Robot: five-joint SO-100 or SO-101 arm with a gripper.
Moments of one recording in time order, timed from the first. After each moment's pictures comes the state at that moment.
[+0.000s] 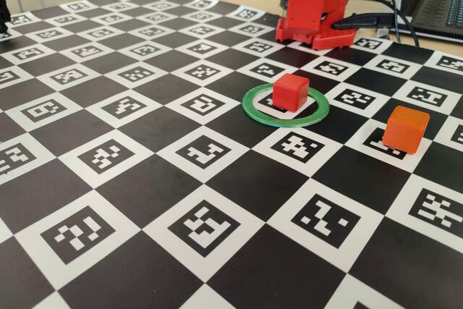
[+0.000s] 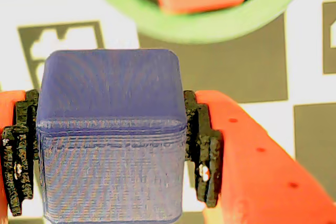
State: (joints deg) arm -20.5 101.4 91.4 90.8 27.7
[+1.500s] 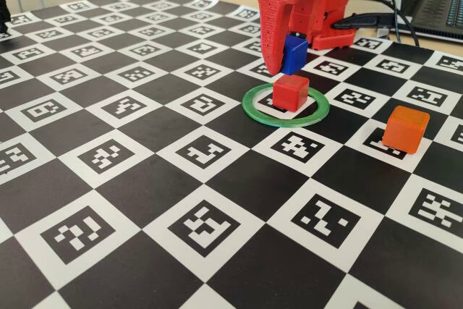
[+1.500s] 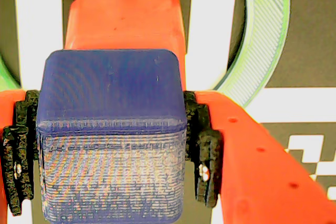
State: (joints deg) arm -22.2 91.9 106.7 75.6 20.7
